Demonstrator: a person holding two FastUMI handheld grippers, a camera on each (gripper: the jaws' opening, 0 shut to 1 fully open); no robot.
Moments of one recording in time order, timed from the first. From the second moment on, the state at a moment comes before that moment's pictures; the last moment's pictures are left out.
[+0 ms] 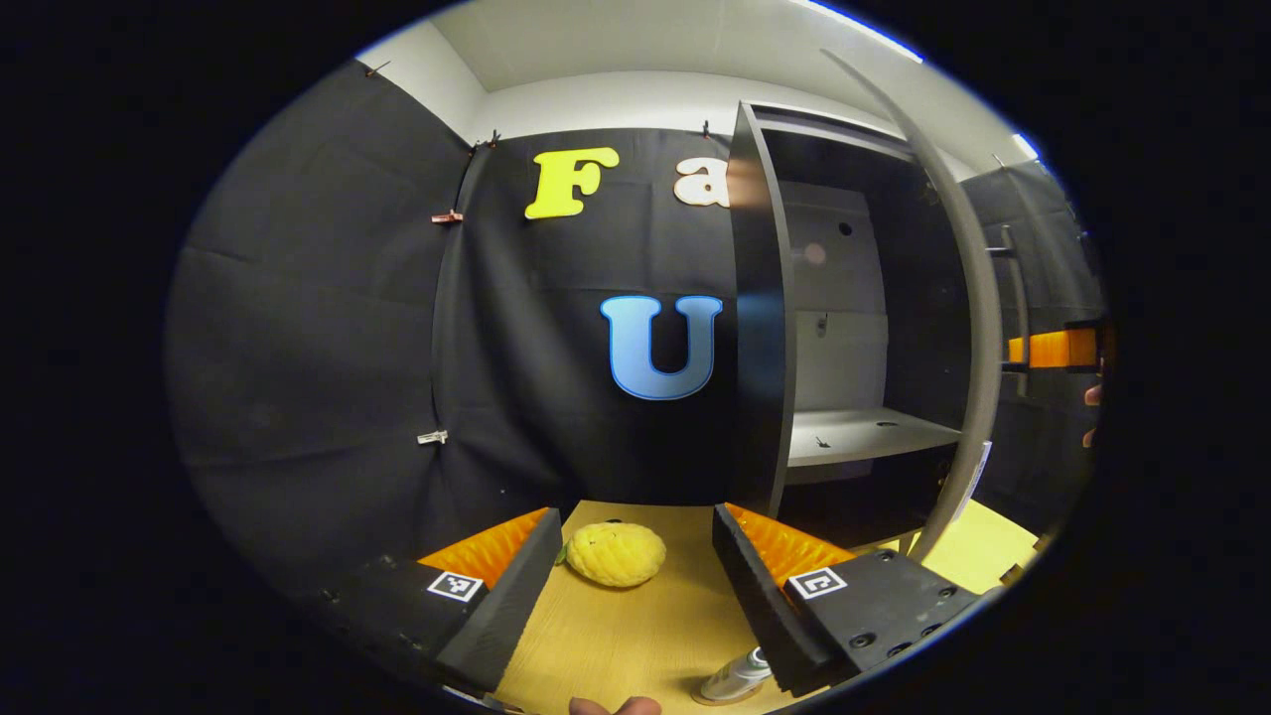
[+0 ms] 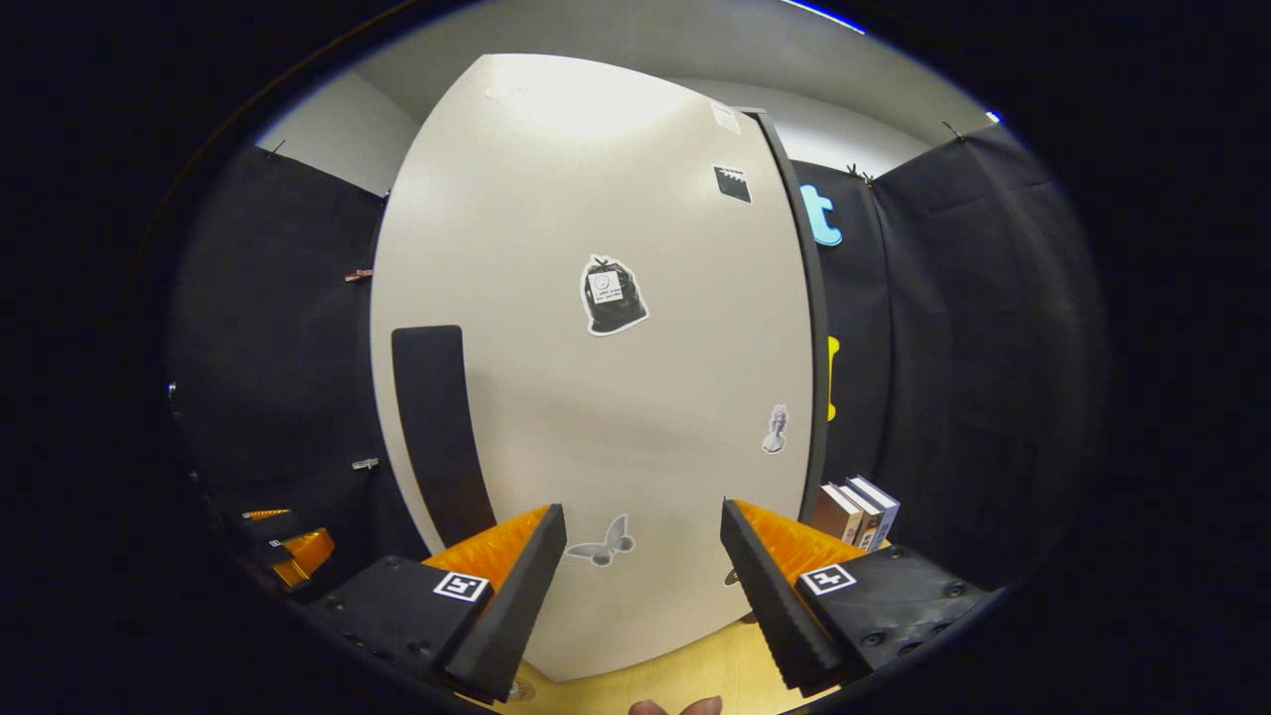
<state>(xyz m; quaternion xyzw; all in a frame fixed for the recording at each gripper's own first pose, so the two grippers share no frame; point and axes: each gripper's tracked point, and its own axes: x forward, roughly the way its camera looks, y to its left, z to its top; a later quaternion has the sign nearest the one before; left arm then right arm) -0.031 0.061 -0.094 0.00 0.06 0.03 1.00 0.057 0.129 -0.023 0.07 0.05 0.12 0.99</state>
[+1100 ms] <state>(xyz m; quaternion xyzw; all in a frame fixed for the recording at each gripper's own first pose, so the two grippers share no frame) -0.048 0.038 -0.080 0.01 0.05 0.02 1.00 0.033 0.040 -0.005 0.02 -0.02 0.06 1.00</state>
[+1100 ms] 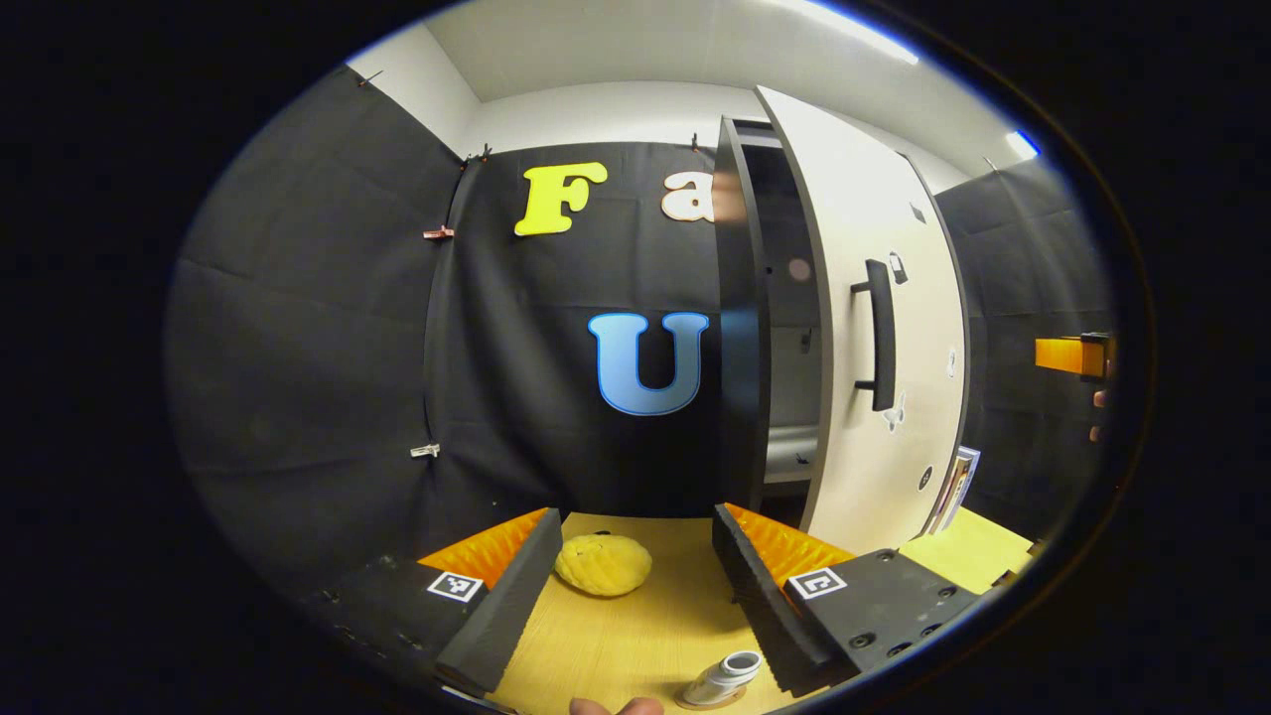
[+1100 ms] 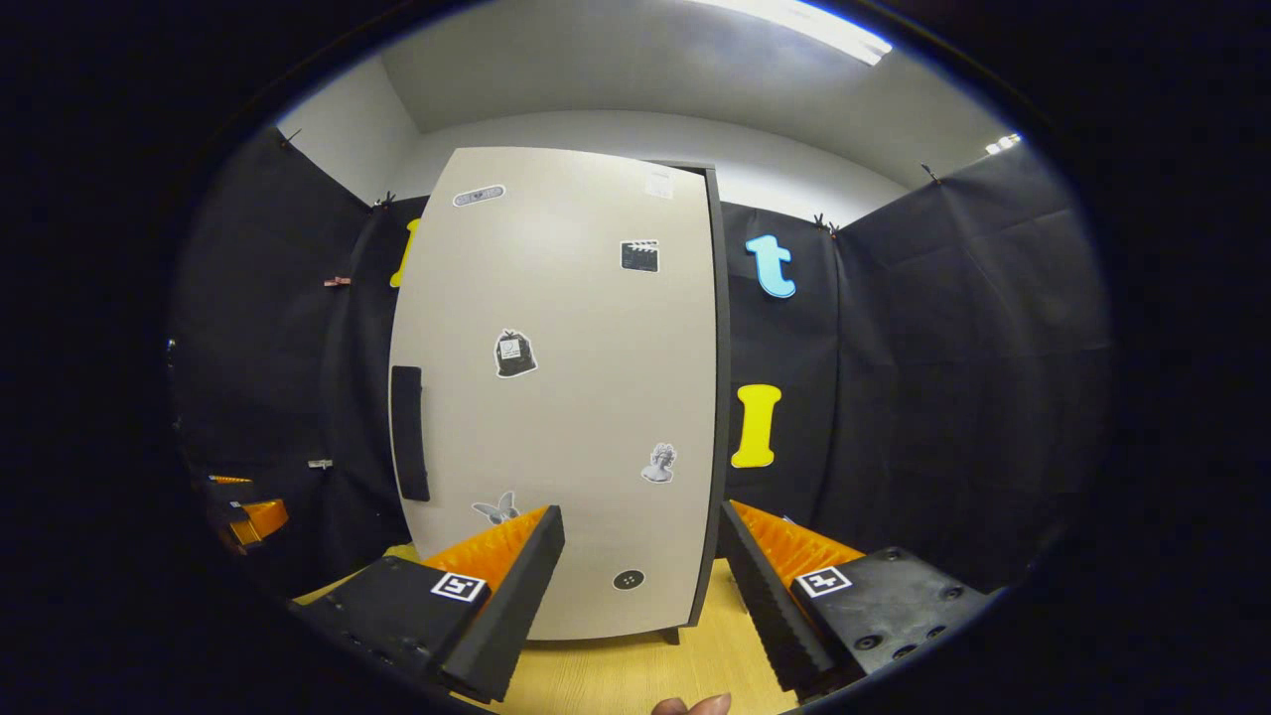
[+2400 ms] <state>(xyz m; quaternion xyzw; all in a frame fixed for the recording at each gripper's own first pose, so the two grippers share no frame) -0.050 0.023 -0.068 0.02 0.04 0.02 1.00 0.028 0.007 -0.007 0.02 -0.02 0.02 1.00</state>
